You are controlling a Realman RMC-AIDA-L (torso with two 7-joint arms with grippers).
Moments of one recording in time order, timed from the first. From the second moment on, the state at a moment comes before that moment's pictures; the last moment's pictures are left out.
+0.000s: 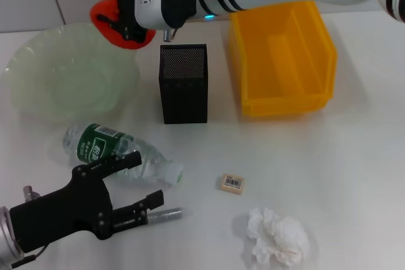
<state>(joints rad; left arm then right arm) -0.25 -2.06 1.18 0.52 1.42 1.57 -0.99 1.19 2.09 -1.39 -0.38 -1.66 -0.67 1.01</state>
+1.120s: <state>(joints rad) -0.40 -2.08 1.23 0.30 1.05 1.56 -0.92 0.41 2.09 -1.36 -1.29 -1.14 -1.06 1.36</state>
